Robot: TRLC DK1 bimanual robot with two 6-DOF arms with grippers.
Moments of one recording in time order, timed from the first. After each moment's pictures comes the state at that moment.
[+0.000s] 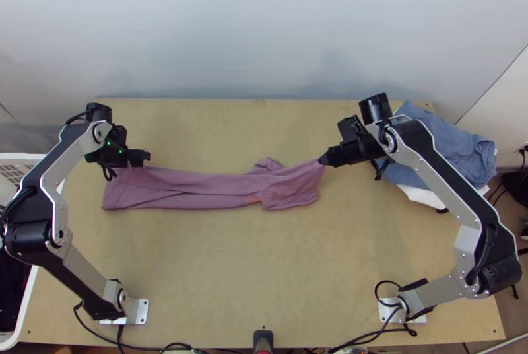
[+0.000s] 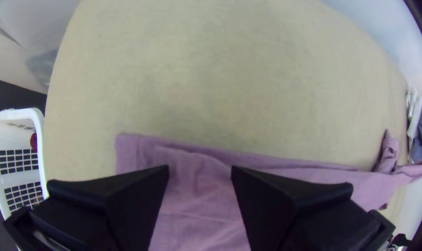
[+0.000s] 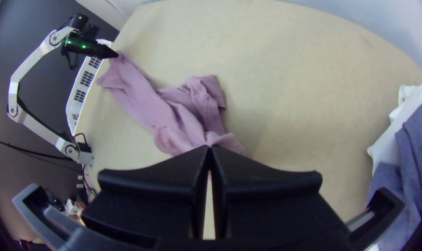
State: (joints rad) left arm 0.17 1.82 1.37 -0.80 0.04 0.11; right arm 0.35 1.62 1.42 -0.86 -0.49 0.02
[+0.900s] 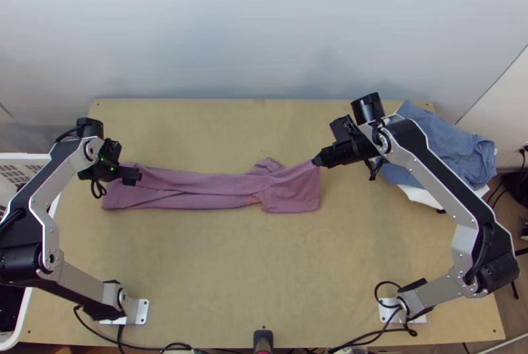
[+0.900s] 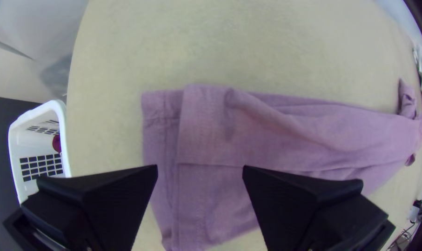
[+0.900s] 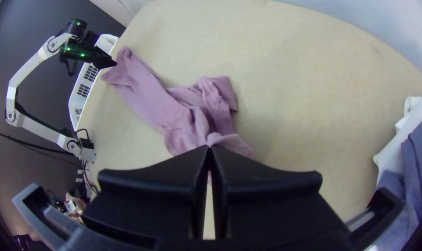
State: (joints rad) left arm 0.20 1.66 1.18 -0.76 -0.07 0.29; right arm 0.39 1.63 1.44 -0.86 -0.49 0.02
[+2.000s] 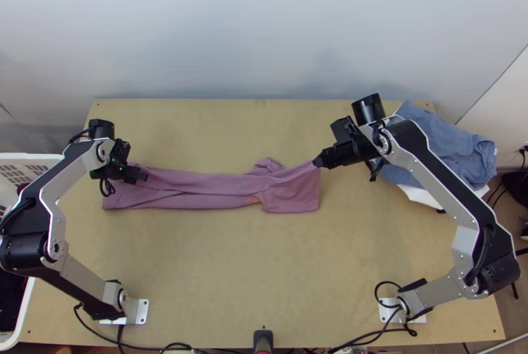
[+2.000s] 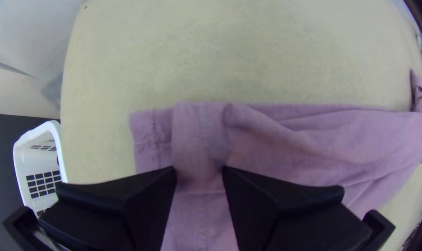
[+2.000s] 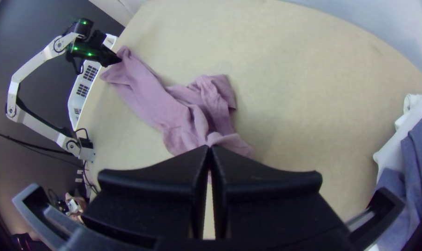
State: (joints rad) left arm 0.17 1.73 1.16 -0.64 -0.12 0.34; right arm 0.39 1.62 1.43 -0.86 -0.49 0.02
